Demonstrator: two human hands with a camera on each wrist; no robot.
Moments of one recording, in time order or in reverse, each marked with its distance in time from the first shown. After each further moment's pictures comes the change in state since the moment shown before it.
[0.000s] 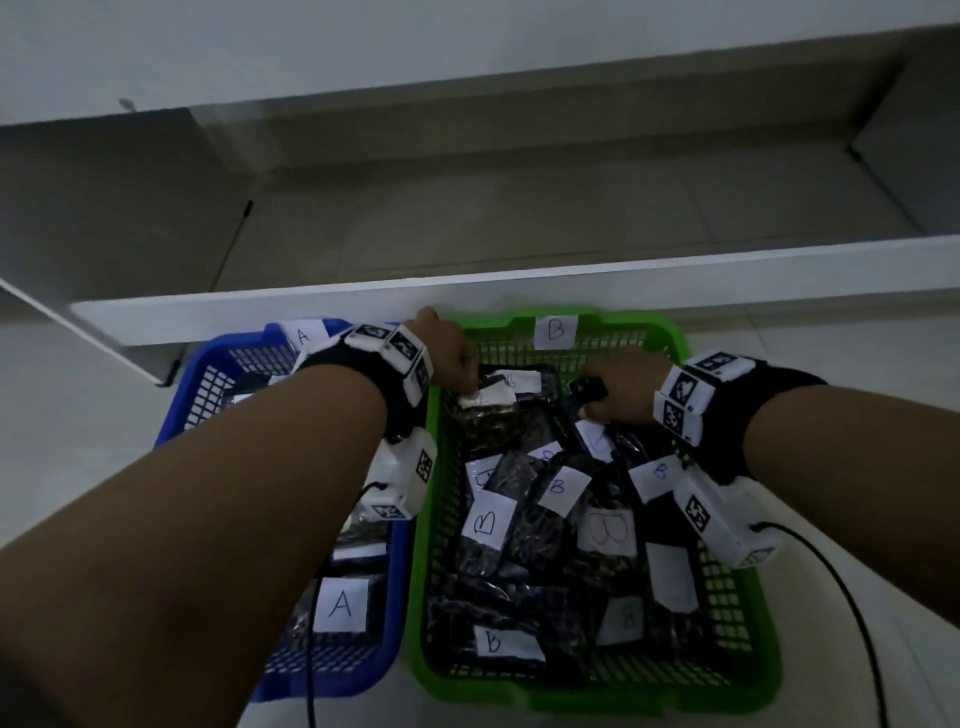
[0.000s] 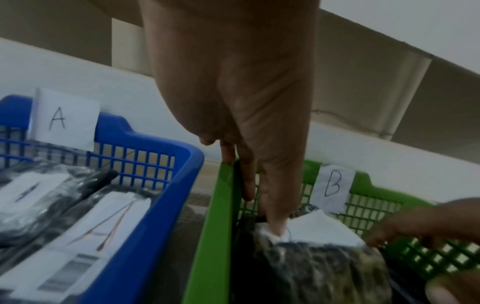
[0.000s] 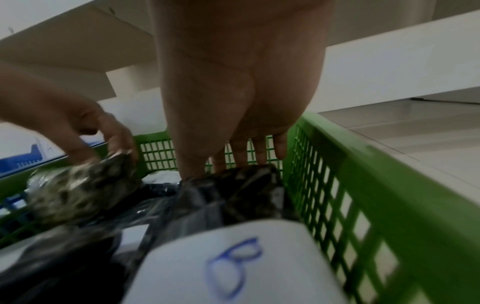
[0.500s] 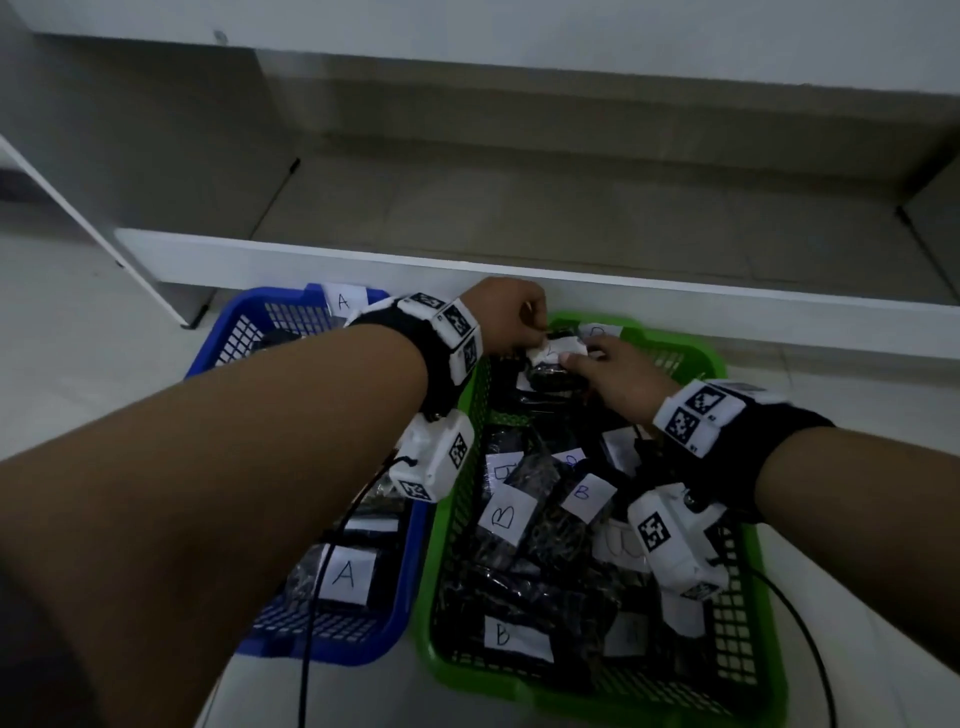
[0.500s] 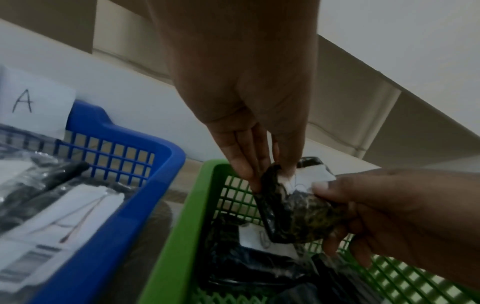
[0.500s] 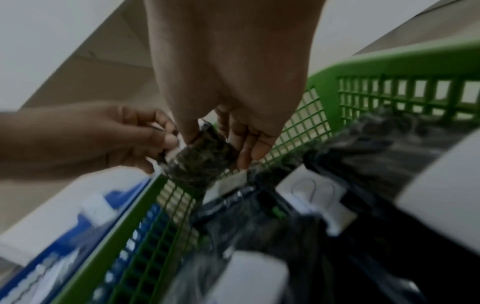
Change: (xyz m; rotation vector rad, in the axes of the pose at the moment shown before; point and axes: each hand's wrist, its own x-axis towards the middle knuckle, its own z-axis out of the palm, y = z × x) left_hand -0.002 0.005 -0.007 -0.440 0.383 0.146; right_hand 0.009 -0.051 -0.014 0.834 0.216 0.118
